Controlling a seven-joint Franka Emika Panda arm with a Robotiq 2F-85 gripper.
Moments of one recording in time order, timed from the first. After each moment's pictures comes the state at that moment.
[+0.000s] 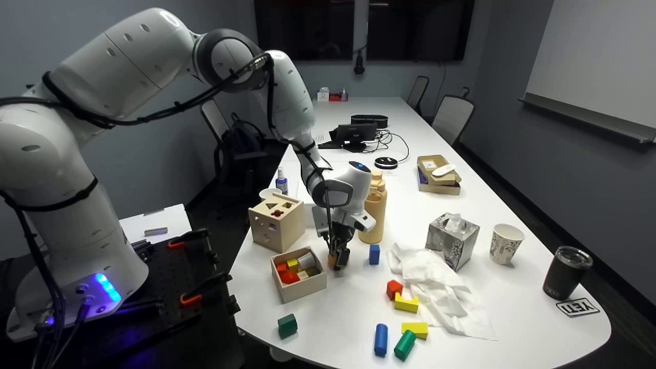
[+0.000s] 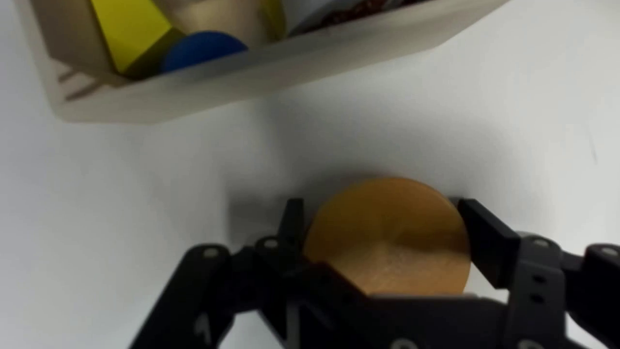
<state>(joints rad) -0.06 0.99 -0.08 -1.77 0.21 2.57 0.11</state>
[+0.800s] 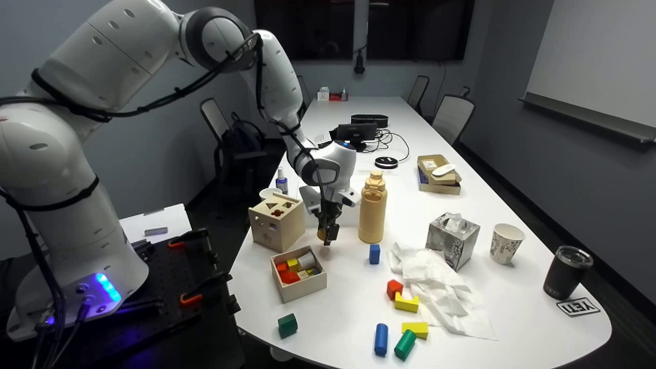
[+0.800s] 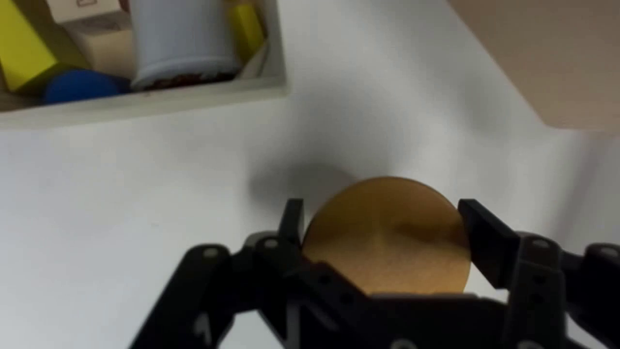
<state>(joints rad) 0.00 0.86 -0.02 -1.88 0.18 2.58 0.10</state>
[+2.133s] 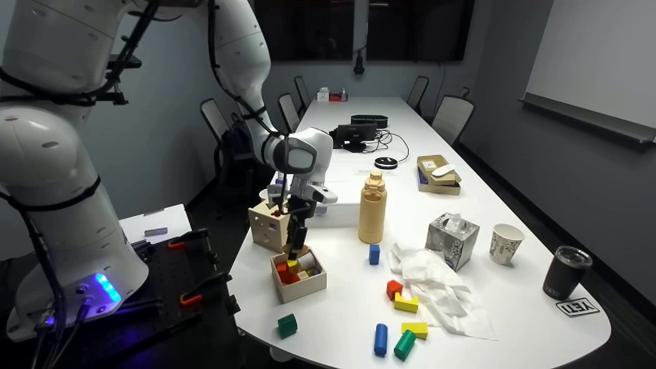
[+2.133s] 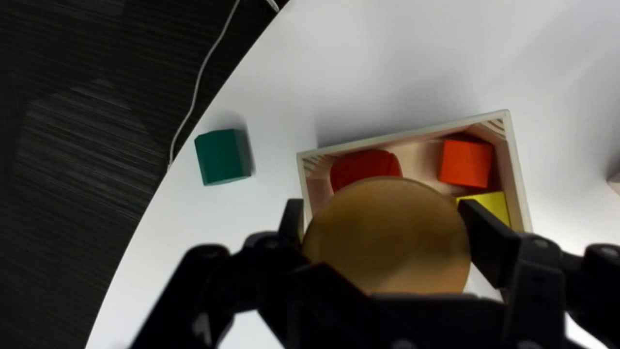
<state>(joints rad) 0.09 0.52 -0.20 -2.32 -0.11 2.46 0.38</state>
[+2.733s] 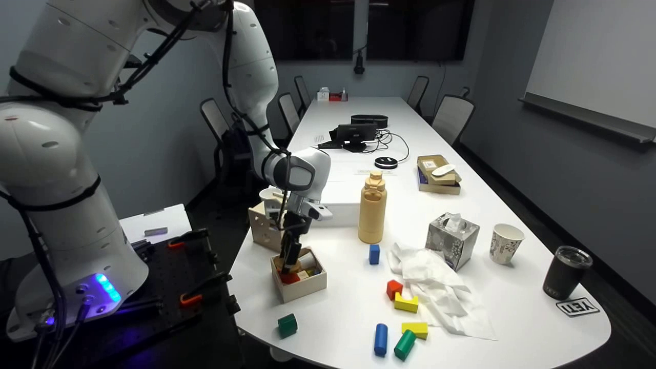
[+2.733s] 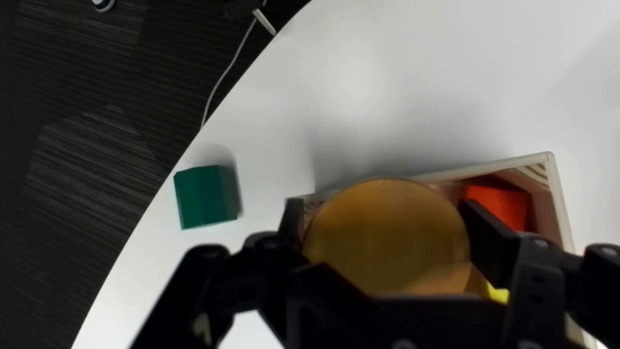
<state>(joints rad) 0.09 0.65 -0.19 -2.29 -0.10 2.47 0.38</state>
